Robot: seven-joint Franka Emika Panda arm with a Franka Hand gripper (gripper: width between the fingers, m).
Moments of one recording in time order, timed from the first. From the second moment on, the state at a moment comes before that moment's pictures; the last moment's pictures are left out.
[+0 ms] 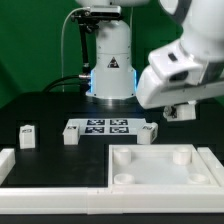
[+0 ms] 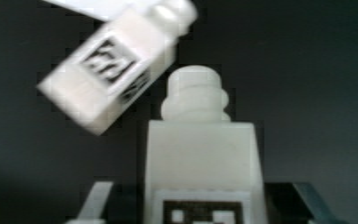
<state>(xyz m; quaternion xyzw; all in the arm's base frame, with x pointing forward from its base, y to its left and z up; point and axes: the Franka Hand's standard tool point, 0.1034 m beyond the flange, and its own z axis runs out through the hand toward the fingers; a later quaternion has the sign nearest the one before) 0.458 0.116 0.086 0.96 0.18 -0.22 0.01</state>
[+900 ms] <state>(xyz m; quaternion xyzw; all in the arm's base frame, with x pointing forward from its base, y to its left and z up) 0.525 0.087 0.103 0.96 0.22 0.16 -0.01</state>
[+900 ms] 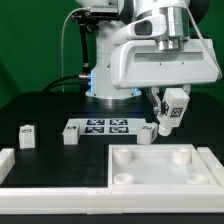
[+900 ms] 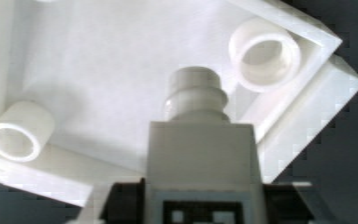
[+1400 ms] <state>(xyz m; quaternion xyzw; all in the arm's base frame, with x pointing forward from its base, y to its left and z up) 0.578 0.110 0.099 0.95 0.25 0.16 -0.02</state>
